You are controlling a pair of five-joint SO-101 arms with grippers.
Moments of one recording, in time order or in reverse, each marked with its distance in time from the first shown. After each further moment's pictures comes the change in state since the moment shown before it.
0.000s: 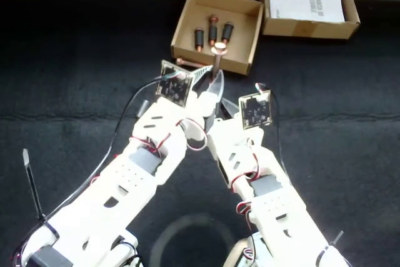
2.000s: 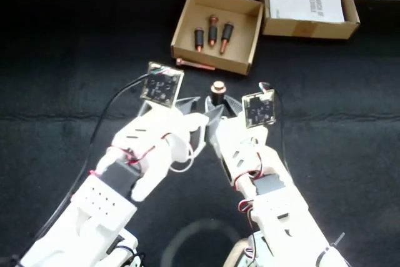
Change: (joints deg) left arm -0.2 -21.6 -3.4 42.8 6.7; right arm 2.6 0.1 0.0 0.0 1.7
